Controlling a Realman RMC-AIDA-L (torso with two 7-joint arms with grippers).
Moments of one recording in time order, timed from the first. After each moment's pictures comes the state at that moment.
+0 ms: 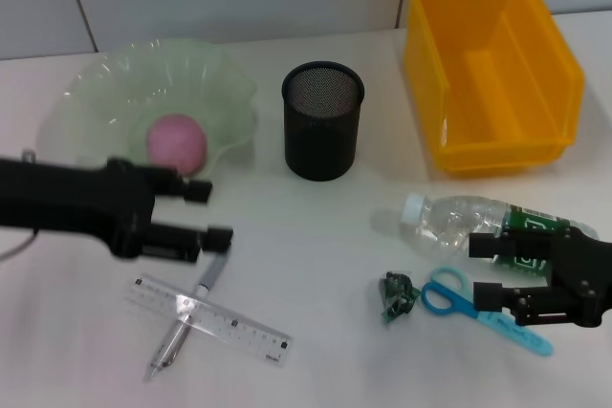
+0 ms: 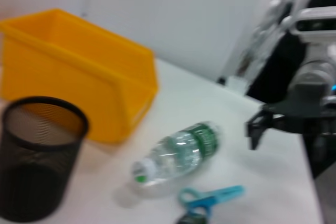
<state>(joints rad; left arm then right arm) -0.56 -2.05 0.88 1.02 2.05 1.81 -1.81 0.40 2.03 -0.39 -0.63 -2.19 -1.98 1.41</state>
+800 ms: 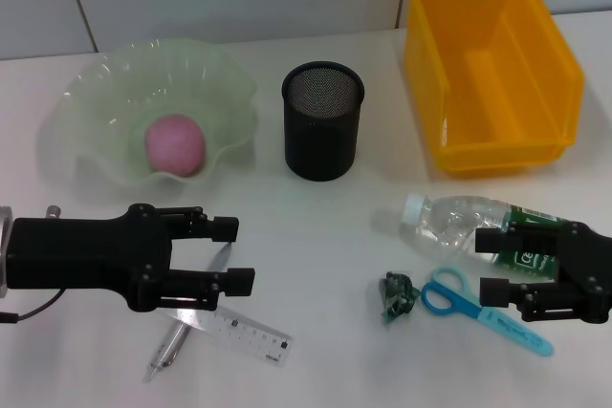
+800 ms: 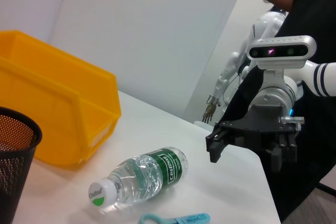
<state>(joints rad) -0.50 -2.06 0.87 0.82 1.94 1.82 -1.62 0.40 2.02 -0.39 -0.63 -2.18 -1.98 1.40</state>
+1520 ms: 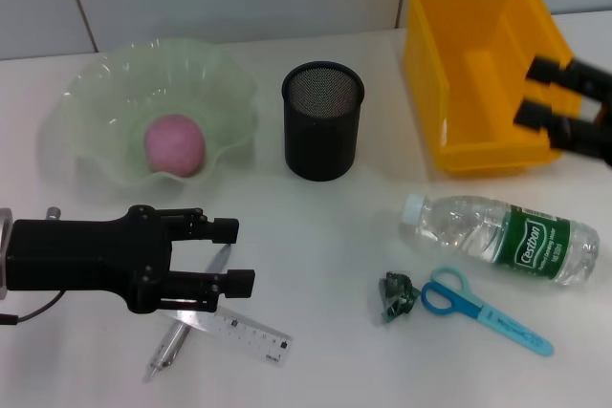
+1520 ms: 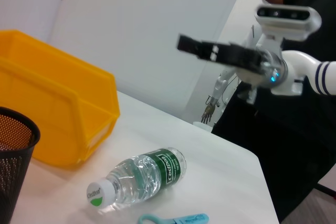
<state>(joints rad) -0.50 -2.06 0.87 0.82 1.94 1.83 -1.62 0.39 2.04 -0.39 -0.72 -1.78 -1.89 1.39</state>
